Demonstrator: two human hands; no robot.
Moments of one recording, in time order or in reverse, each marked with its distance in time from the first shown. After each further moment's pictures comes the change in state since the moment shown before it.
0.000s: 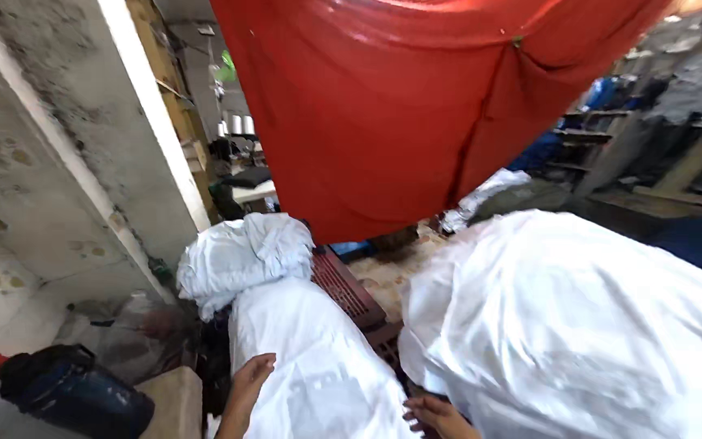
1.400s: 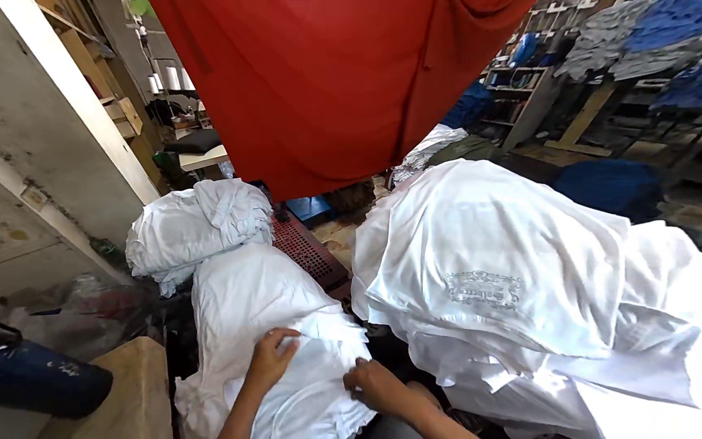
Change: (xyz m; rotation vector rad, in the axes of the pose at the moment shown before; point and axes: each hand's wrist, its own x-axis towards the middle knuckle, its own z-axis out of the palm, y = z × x) left_hand -0.047 0.008 0.105 0.391 -0.328 0.239; right_hand -0.045 -0.005 0.036 -1.182 -0.411 -0.308
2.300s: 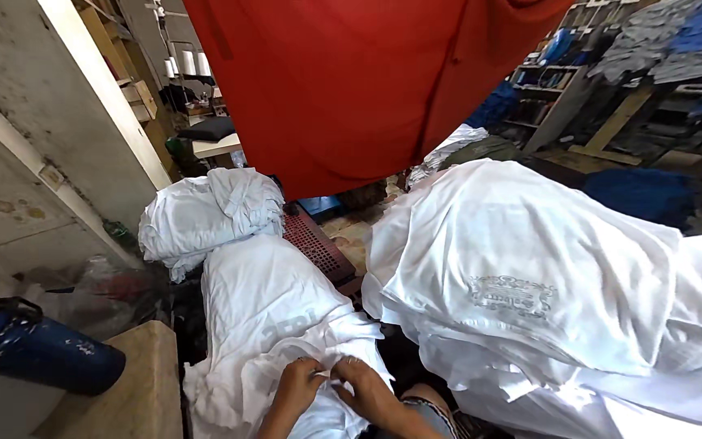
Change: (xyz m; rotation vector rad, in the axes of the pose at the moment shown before) left_hand -0.037 -0.018 0.049 0.129 -0.157 -0.068; right_hand 0.021 -0.025 0.036 0.170 0.539 -0.254
